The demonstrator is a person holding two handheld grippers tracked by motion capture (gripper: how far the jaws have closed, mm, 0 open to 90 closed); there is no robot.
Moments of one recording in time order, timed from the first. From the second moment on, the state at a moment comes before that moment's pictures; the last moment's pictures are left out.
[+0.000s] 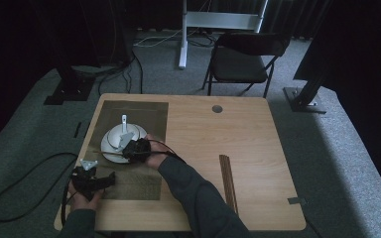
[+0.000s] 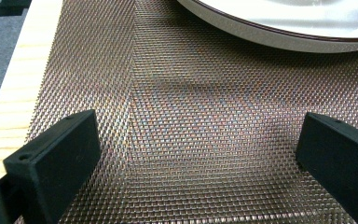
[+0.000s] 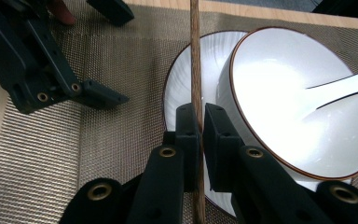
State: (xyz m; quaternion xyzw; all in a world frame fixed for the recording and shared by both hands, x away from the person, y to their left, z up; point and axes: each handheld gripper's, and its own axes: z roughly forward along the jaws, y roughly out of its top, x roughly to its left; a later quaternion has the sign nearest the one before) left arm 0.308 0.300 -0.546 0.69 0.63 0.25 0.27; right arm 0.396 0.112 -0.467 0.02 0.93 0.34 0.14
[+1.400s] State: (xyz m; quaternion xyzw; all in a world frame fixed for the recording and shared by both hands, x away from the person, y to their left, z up) left arm 0.308 0.300 -0.546 0.69 0.63 0.25 0.27; right arm 0.405 0.128 -0.497 0.03 0.94 0.31 0.15
